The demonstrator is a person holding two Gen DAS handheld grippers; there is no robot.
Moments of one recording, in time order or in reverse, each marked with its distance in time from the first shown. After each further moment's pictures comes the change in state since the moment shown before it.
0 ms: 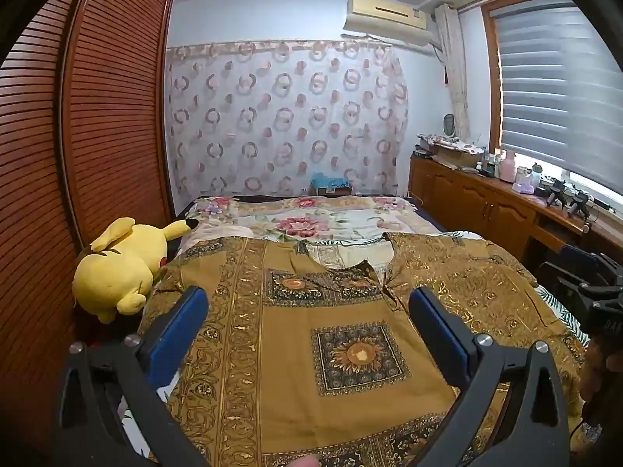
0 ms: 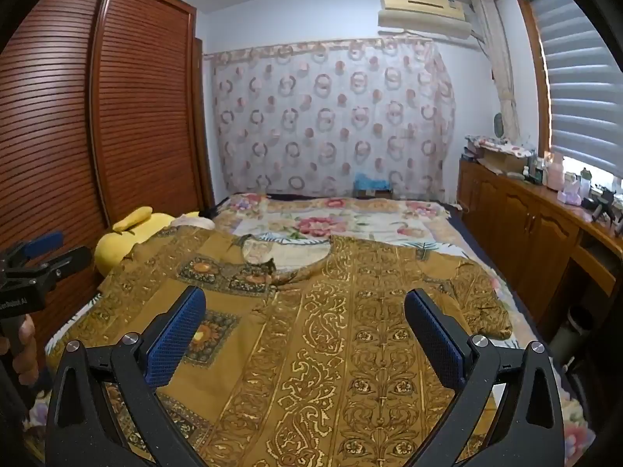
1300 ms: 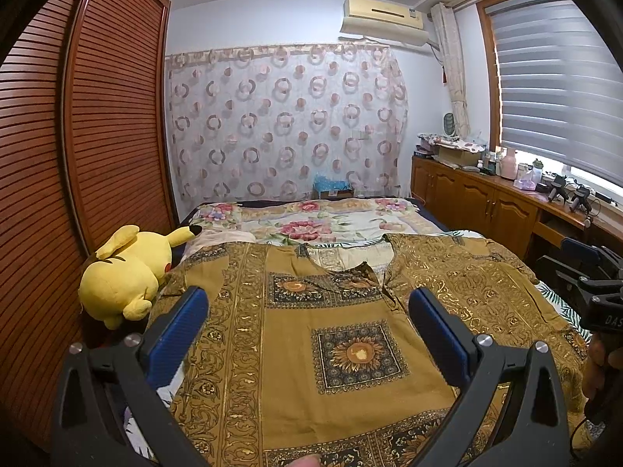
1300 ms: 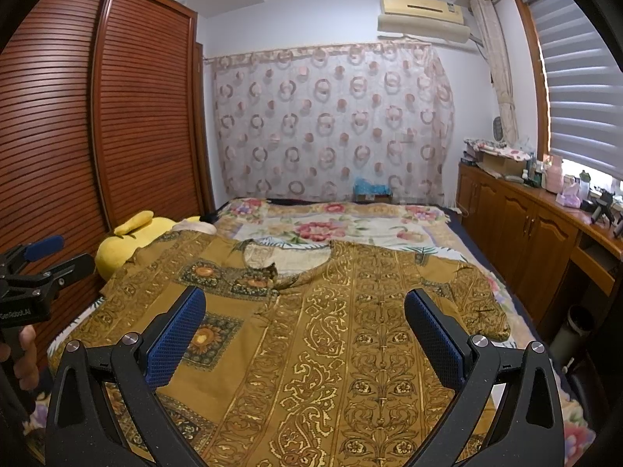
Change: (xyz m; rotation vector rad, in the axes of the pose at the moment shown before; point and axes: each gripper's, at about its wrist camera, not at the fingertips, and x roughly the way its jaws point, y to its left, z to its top) left arm -0.004 -0.001 -0.001 0.010 0.013 0.017; right arm -0.003 0.002 0.003 -0.002 -0.011 -0.002
